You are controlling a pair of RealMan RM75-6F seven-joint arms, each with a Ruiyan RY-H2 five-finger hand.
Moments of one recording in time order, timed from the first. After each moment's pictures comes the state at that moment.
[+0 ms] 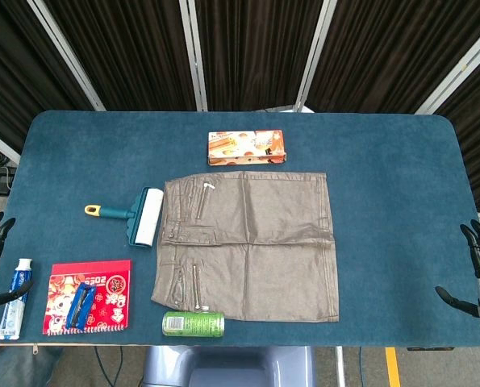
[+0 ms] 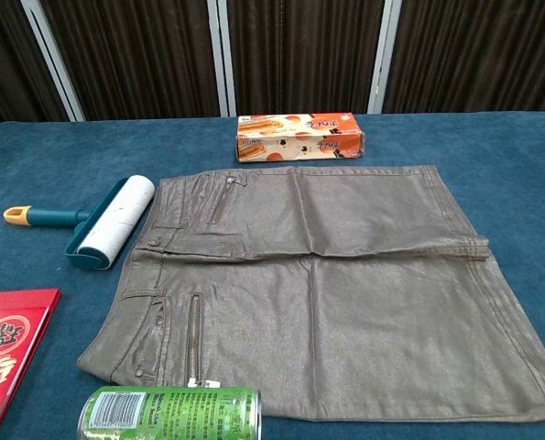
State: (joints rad) left arm -0.05 -0.98 -0.04 -1.87 1.52 1.55 0.21; right arm 0.01 -0.95 0.10 -1.77 -1.52 1.59 -0.01
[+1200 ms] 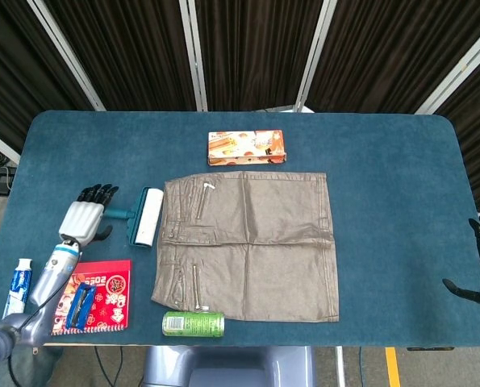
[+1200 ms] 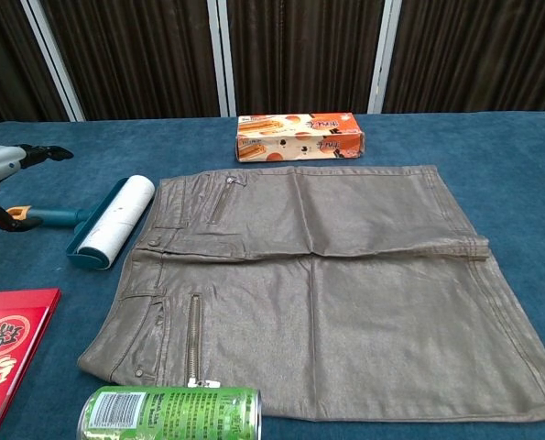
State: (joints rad) left arm -0.54 -1.56 -0.19 -1.07 1.29 0.93 0.12; right arm 0.07 -0.97 0.14 -1.72 -1.31 1.43 -0.03
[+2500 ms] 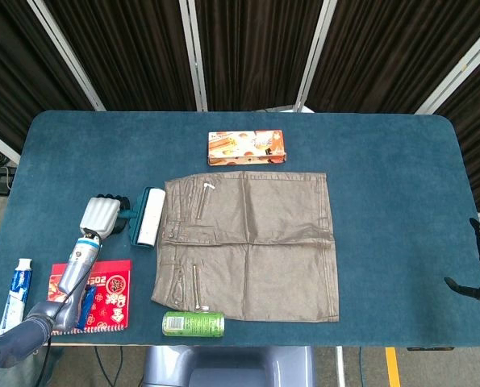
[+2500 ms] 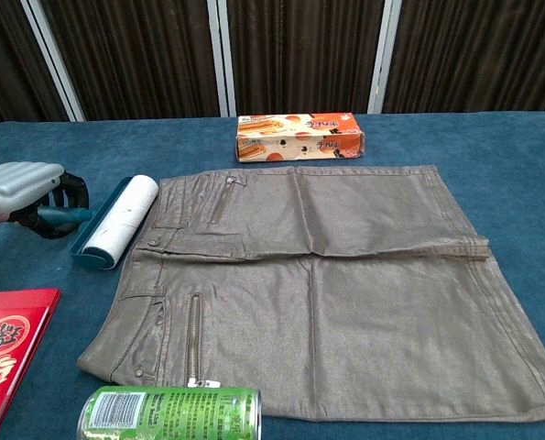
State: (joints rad) left arm -0.62 -1.79 -0.17 -0.73 1.30 0.92 0.04; right arm 0.09 -1.00 0.15 -1.69 -1.25 1.39 -0.07
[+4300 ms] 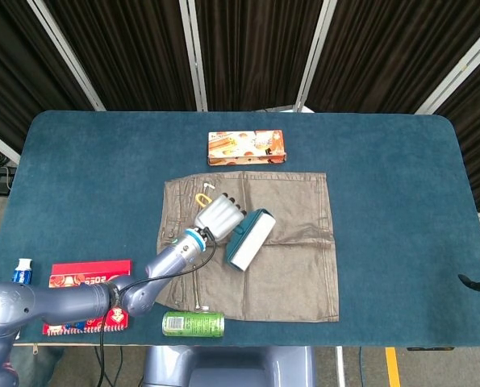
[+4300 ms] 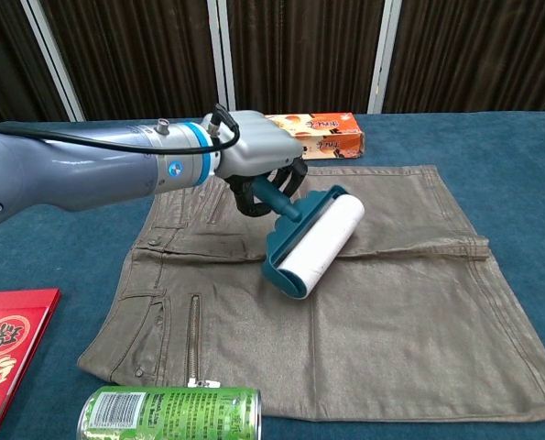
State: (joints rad) left arm -1.13 -1.69 -0.21 -1.33 0.92 0.72 0.86; right arm 0.12 -0.98 0.18 -1.62 -1.13 1.26 0.04
